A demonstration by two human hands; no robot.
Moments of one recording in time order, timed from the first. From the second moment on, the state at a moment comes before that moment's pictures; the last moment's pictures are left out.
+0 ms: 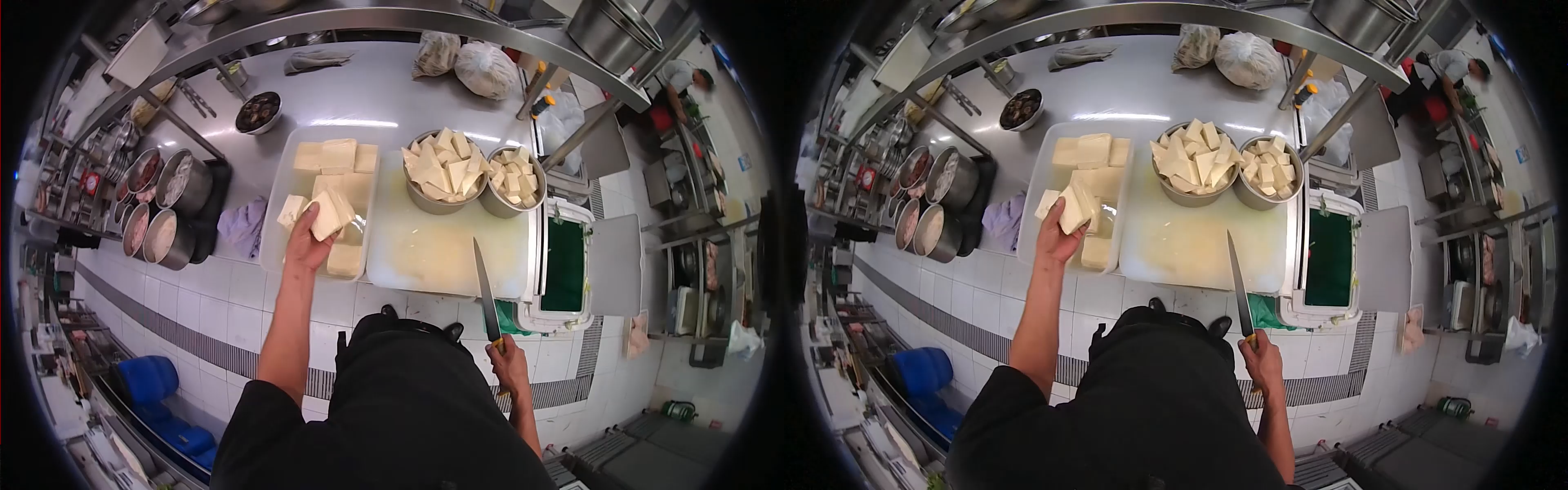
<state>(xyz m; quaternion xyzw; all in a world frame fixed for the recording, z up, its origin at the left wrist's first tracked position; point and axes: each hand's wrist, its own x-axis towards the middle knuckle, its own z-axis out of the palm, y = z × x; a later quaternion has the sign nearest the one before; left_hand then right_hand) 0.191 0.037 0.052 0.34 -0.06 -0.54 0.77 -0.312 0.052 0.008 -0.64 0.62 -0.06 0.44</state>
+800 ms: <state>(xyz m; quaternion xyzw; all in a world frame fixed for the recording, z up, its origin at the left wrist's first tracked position) 0.241 0.097 0.050 0.78 -0.14 -0.31 0.53 -0.352 0.026 0.006 -0.74 0.54 -0.03 0.40</state>
